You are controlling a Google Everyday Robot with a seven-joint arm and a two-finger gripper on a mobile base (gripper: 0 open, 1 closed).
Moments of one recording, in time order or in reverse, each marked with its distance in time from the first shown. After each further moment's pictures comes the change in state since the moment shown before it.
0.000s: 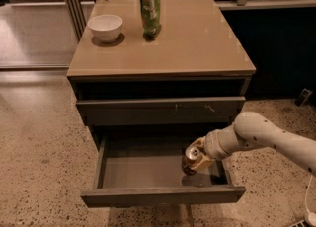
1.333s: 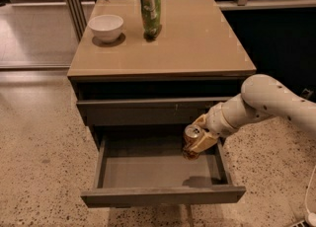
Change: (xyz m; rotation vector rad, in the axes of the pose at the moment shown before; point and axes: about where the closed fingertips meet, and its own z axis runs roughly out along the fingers) arm -0.083 -0.018 -0.092 -0.023 0.030 0.092
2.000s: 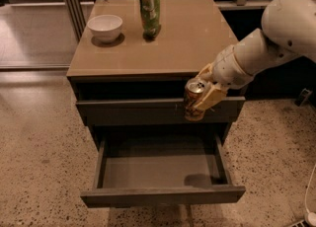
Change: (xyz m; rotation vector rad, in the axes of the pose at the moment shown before) arm -0.112 -0.039 -0.133 0.070 0.008 -0.110
